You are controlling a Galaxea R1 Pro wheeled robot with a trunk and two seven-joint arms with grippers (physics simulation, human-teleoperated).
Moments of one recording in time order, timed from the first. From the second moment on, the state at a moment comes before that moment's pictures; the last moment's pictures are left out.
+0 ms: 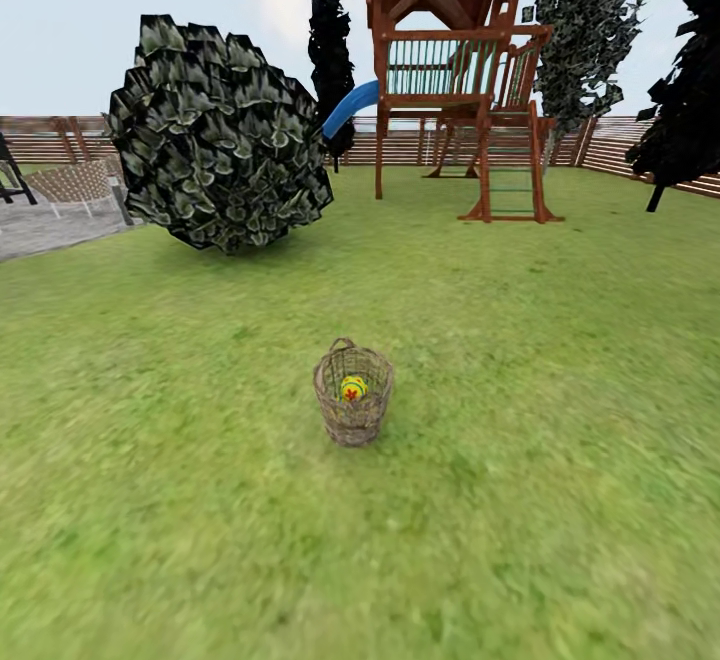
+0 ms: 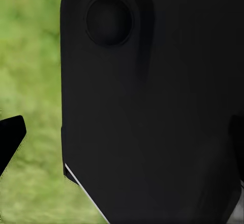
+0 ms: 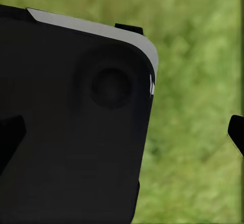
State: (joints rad) left arm 0.01 -0.01 0.06 -0.13 0.02 -0.01 0.00; right arm -0.07 -0.04 0.02 0.00 0.13 -0.25 0.00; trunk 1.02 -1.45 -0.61
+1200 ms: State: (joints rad) left arm 0.01 -0.01 0.06 -0.13 0.02 -0.01 0.00; right arm -0.06 -0.04 0.02 0.00 0.13 -0.25 0.00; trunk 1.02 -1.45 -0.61
